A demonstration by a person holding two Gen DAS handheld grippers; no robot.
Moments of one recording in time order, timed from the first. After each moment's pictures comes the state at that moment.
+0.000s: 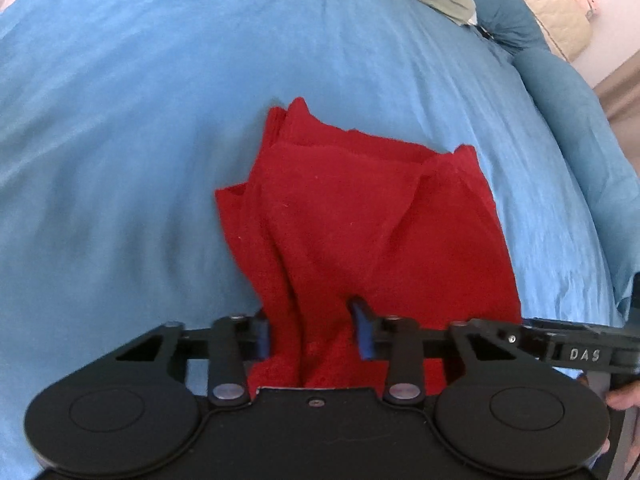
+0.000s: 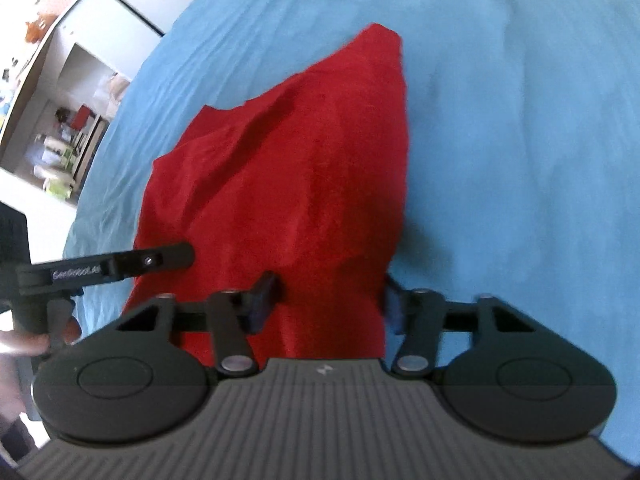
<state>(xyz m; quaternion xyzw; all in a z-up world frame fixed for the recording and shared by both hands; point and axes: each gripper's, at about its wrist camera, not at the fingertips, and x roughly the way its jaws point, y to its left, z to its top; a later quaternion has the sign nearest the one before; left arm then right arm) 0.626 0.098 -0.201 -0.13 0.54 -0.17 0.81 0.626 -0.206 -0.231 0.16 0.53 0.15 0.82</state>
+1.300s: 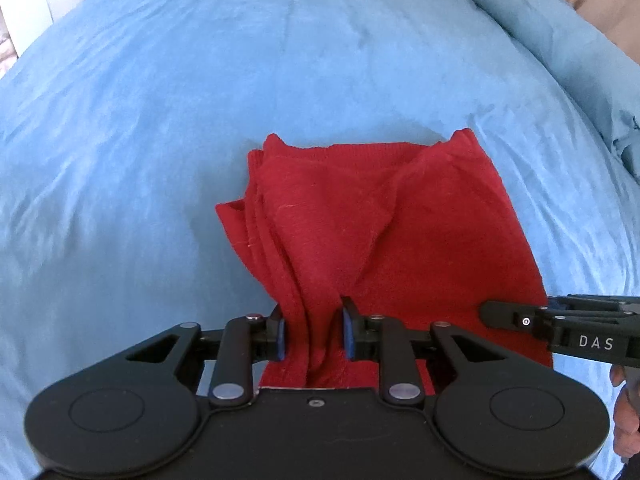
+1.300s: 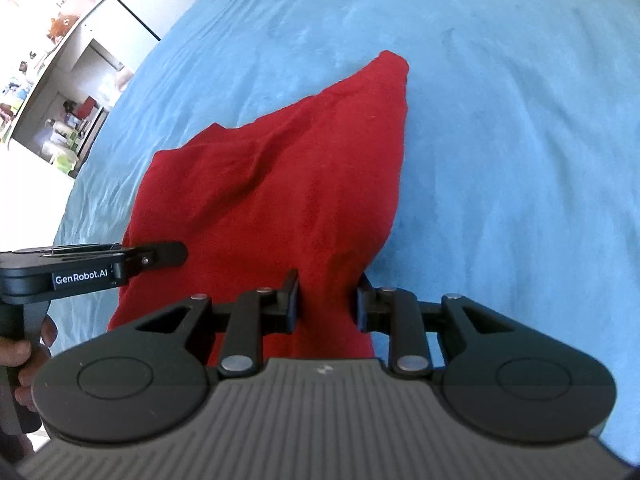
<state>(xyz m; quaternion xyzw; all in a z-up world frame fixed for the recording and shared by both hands) 0.410 -0.062 -0.177 0.03 0.53 -0.14 0.83 0.386 -0.307 -0.214 0.17 0.50 0.11 0.84</state>
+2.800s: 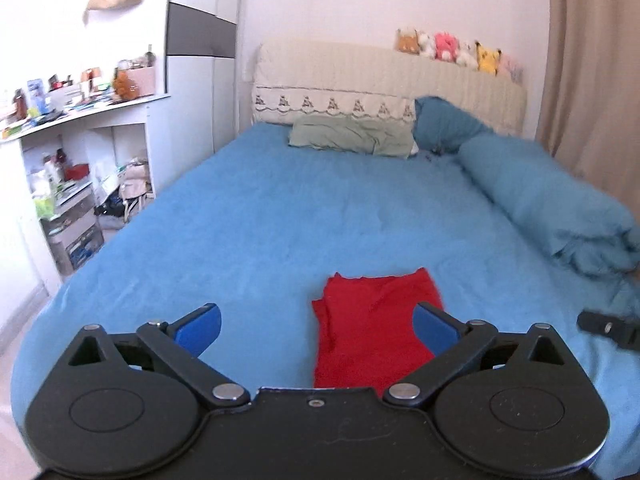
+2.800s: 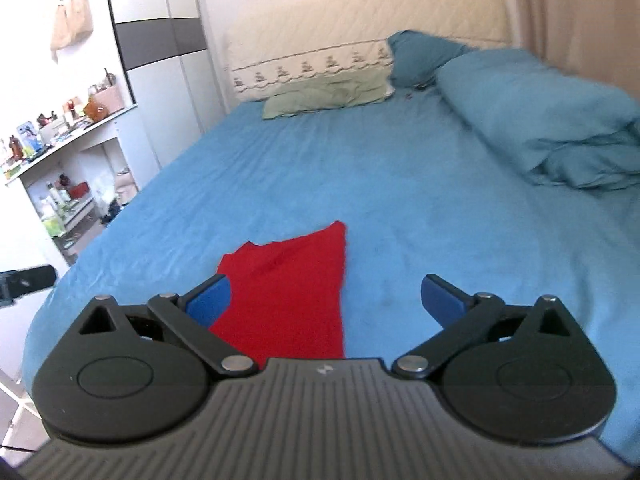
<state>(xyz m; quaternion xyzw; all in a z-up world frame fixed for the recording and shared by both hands) 0.098 0.024 0.028 -0.02 0.28 -0.06 0.96 0.090 -0.270 -0.016 0.08 0.28 -0.03 0.96</state>
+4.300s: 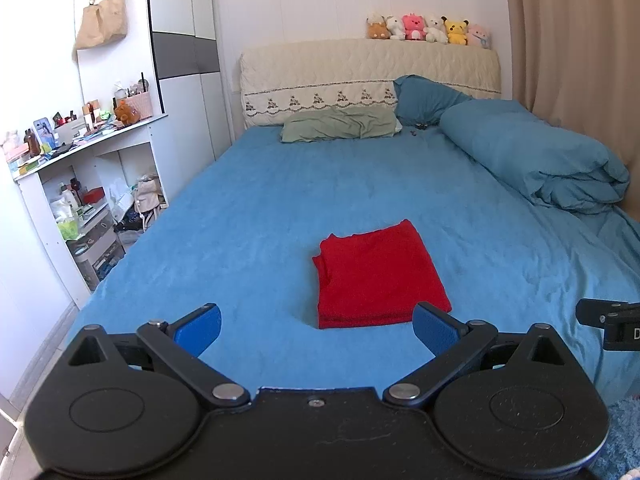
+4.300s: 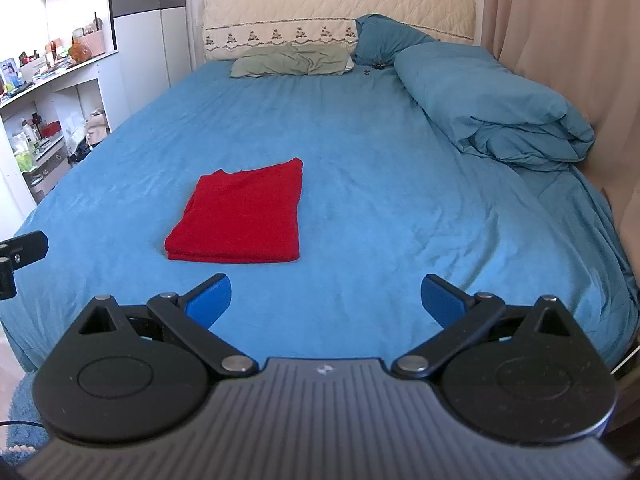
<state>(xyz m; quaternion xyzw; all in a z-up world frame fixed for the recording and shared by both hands) -0.015 -0.003 0.012 0.06 0.27 -0.06 0.96 -0.041 -0.239 -0.020 0.01 0.32 -0.09 0.94</state>
